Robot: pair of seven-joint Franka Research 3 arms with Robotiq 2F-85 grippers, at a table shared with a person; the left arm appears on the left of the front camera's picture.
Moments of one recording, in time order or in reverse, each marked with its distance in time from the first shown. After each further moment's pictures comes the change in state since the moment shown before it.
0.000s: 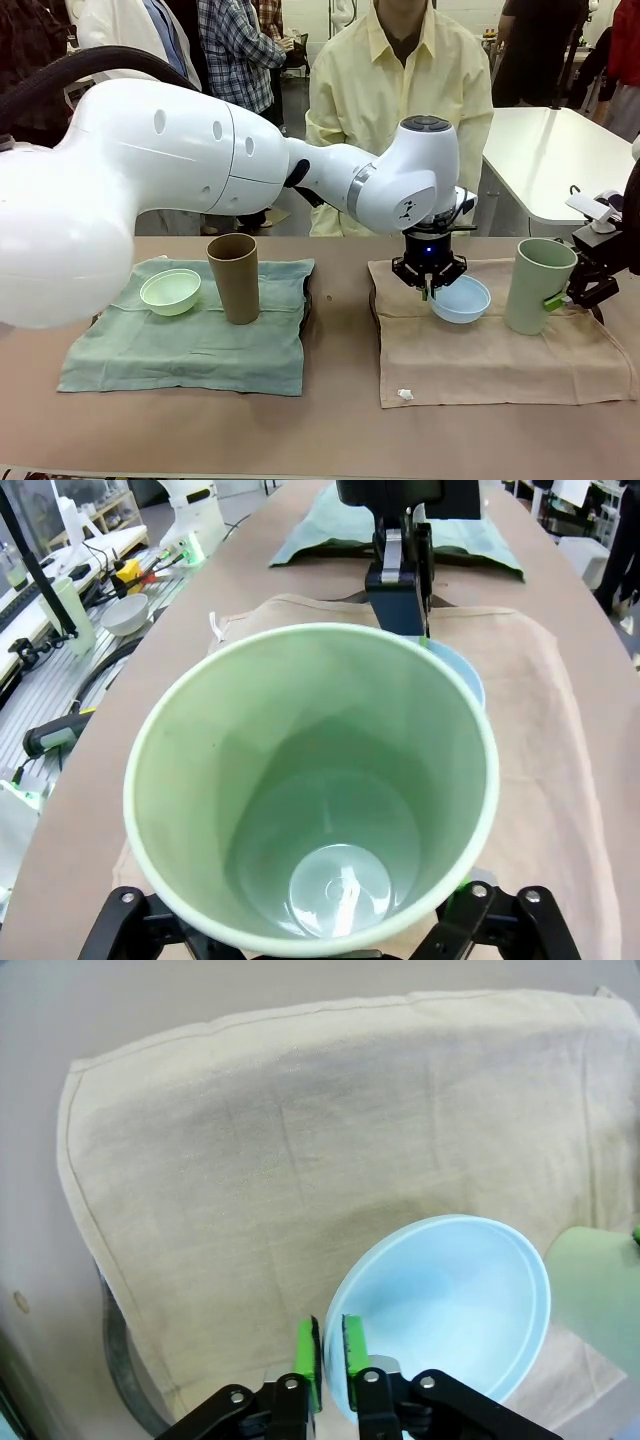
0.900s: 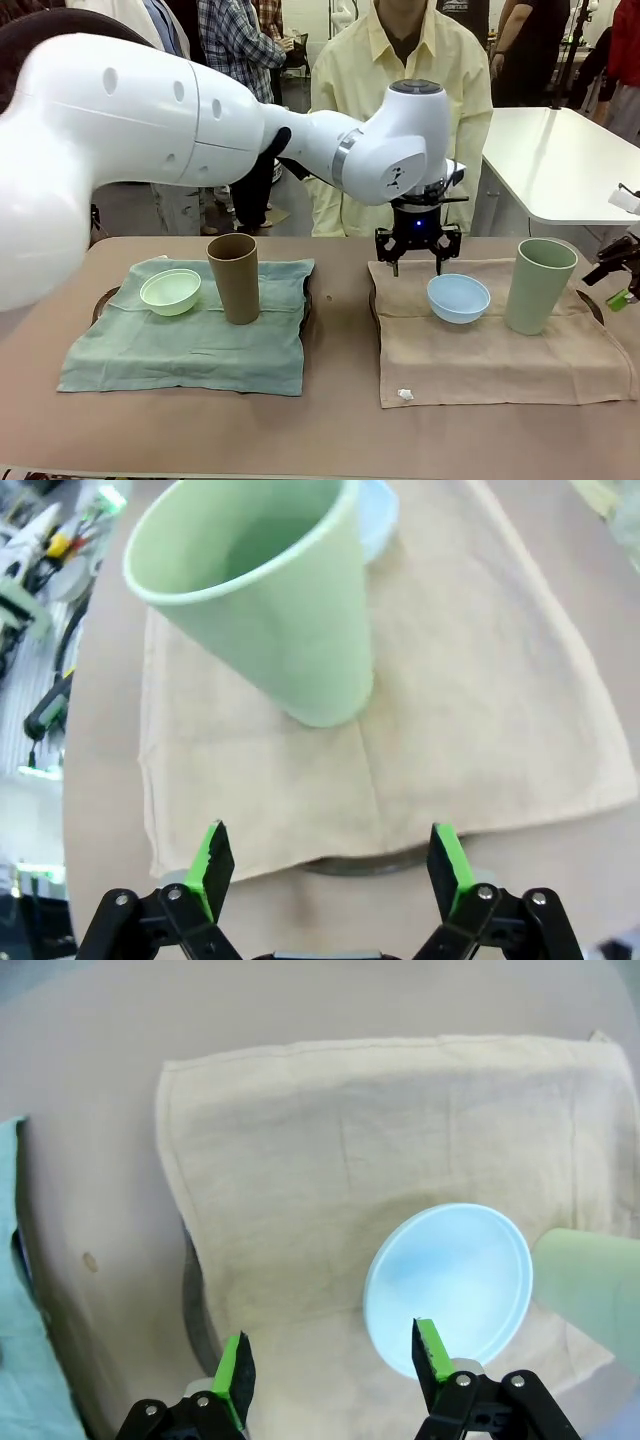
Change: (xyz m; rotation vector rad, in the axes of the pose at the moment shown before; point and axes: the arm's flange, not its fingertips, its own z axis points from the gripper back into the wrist) left arm 0.002 0.020 0.060 0.025 -0.030 0.064; right arm -0.007 0.031 0.091 -0.170 0.313 -0.334
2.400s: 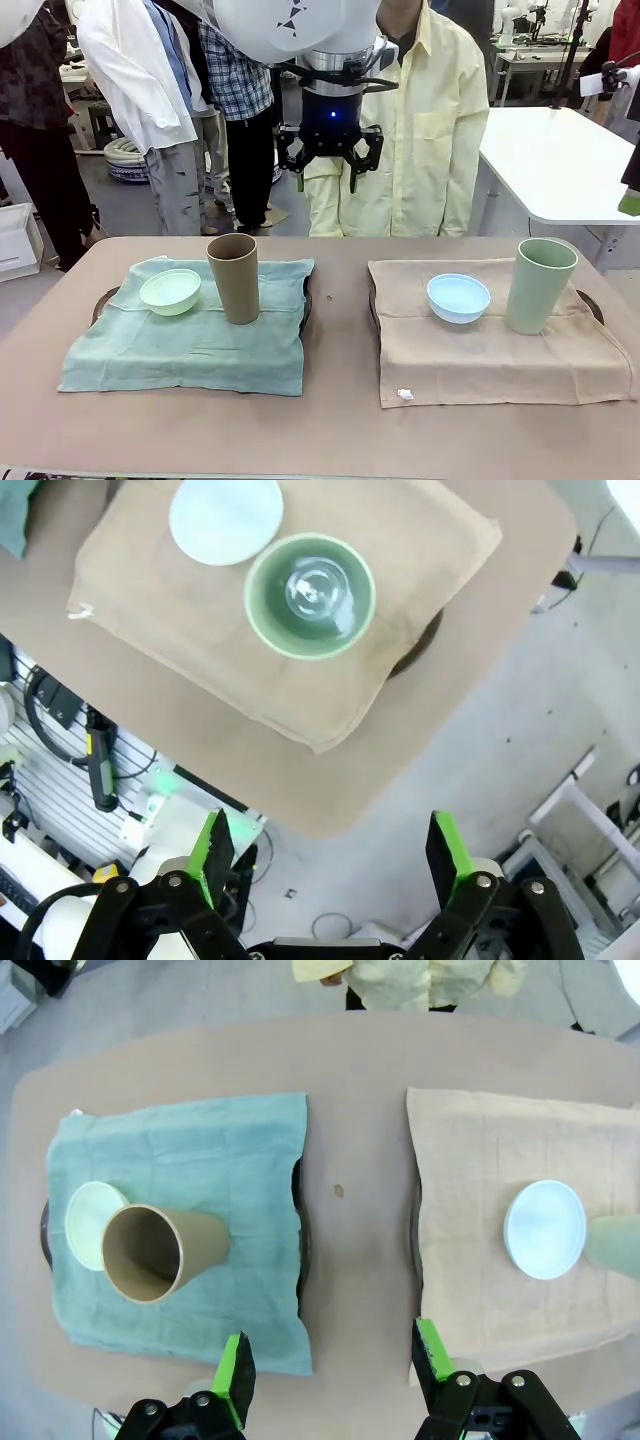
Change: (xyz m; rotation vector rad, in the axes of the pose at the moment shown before) left arm -0.039 0.095 0.203 0.208 -0.125 0.099; right arm 0.232 0.161 0.088 -0.485 0.542 -0.661
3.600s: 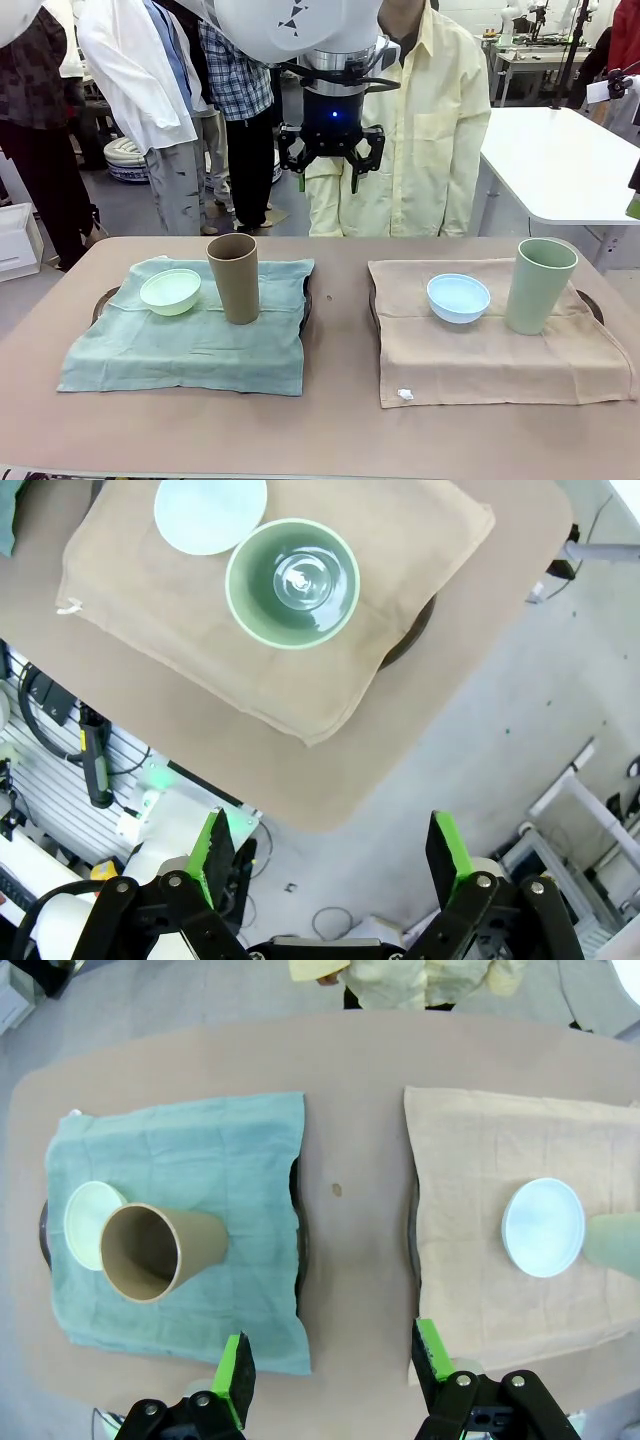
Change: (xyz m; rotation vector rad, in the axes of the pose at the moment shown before) left arm -0.001 -0.001 0.001 -0.003 0.000 -0.003; right arm -0.002 -0.005 -0.004 -0.002 0.013 -0.005
